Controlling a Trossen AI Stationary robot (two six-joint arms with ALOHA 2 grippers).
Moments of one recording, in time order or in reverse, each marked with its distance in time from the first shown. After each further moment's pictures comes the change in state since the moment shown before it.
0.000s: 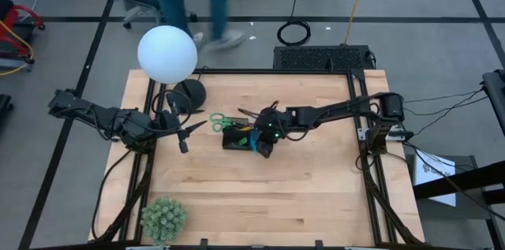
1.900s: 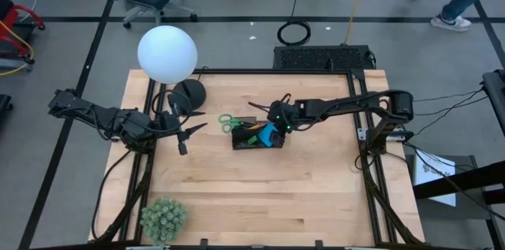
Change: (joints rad) left arm -0.003 0.000 0.001 0.008 0.042 -0.012; right arm -0.097 -0.092 -0.093 -0.190 0.130 -0.100
